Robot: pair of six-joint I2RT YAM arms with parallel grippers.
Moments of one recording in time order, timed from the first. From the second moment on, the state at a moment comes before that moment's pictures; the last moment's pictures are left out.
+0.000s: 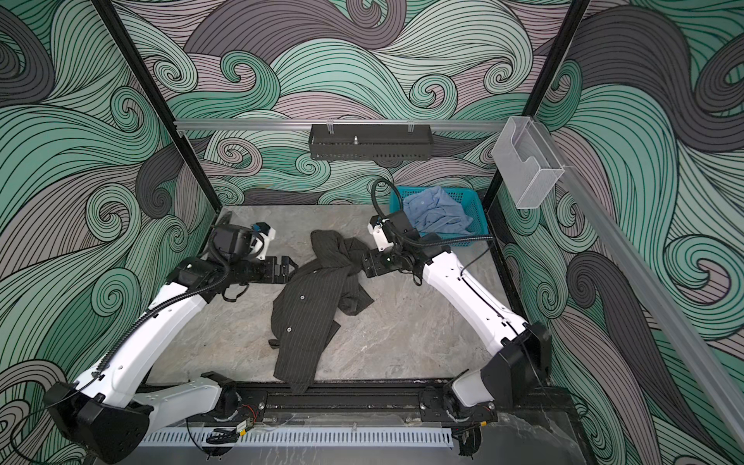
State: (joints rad) left arm -0.41 1.17 1.14 -0.87 0.17 -0.33; right arm 0.53 1.45 1.37 -0.86 -0.11 0.20
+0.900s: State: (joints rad) left arm -0.82 1.85 1.33 -0.83 -0.23 -0.51; right arm 0.44 1.45 1.10 -0.65 -0.16 0.39
